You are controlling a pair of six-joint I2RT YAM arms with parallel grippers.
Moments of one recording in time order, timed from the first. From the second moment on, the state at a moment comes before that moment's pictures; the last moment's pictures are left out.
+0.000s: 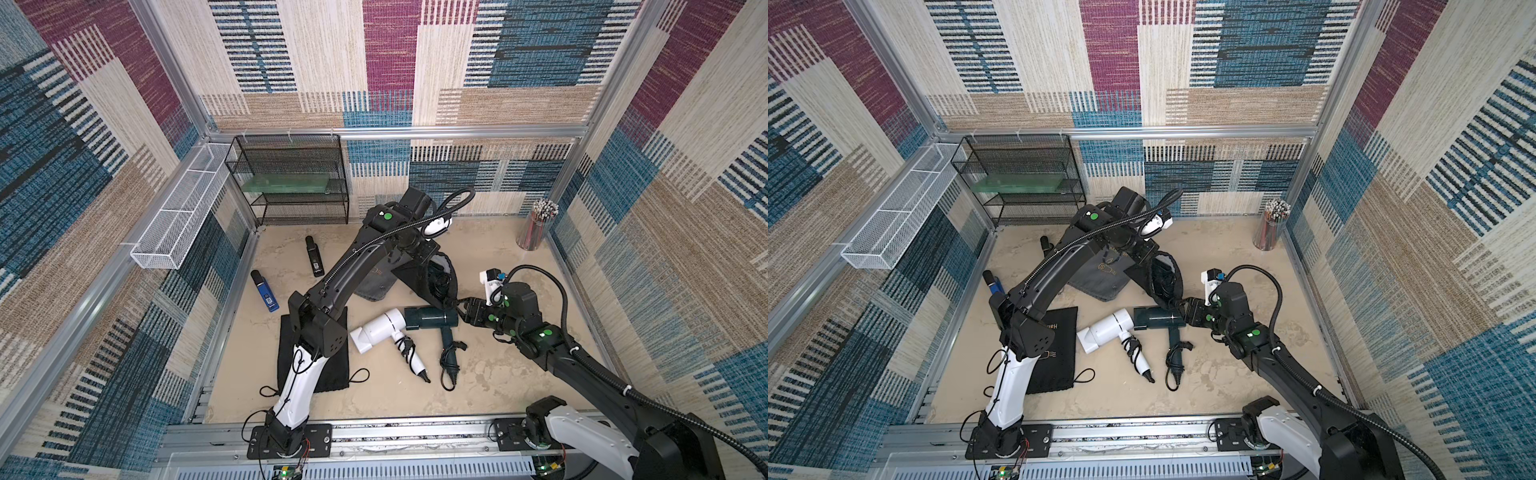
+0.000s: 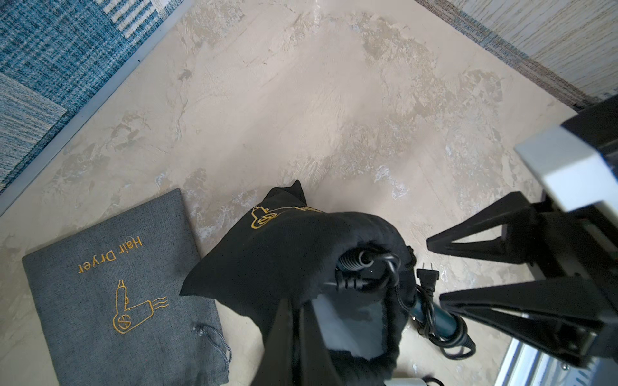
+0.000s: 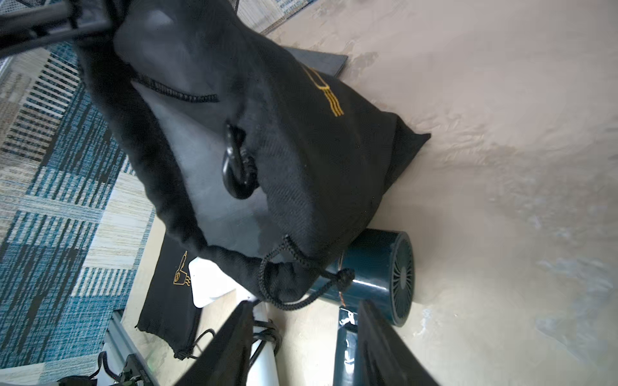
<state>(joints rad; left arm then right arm) -0.69 2.21 2.48 -1.22 0.22 0.19 0.36 0.99 0.54 -0.11 -0.34 0.58</state>
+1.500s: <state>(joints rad) -0.69 2.21 2.48 -1.22 0.22 0.19 0.23 1.15 0.41 0.33 -0.68 0.64</state>
